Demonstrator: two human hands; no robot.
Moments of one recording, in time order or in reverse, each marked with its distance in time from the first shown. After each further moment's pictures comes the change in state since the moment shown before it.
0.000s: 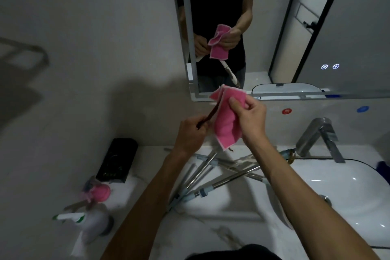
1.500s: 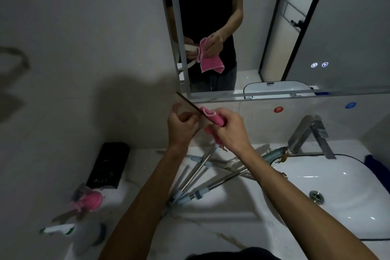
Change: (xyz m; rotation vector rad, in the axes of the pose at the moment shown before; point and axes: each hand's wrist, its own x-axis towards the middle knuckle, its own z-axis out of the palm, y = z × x) left_hand 0.023 -0.006 0.011 -0.627 0.250 -0.304; right_hand -0.007 0.031 0.008 -0.412 -0.262 -0.089
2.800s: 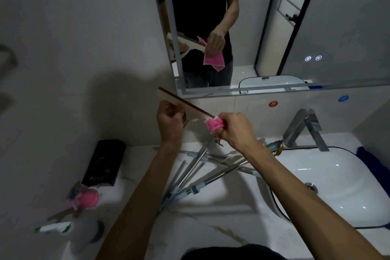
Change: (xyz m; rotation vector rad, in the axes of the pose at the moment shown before) left_hand 0.008 -0.011 -0.006 -0.058 0.163 0.040; right_hand -0.006 0.013 -0.023 -0.651 -0.122 -0.048
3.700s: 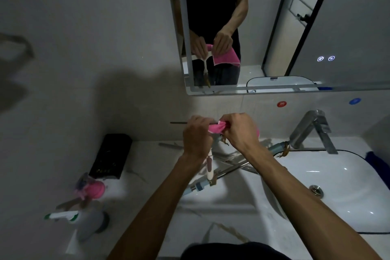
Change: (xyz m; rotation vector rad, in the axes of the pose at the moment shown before) left_hand -0.042 -0.034 0.004 1.039 -0.305 0.650; right_hand -0.004 -0.009 0.013 -0.046 0.092 -0.022
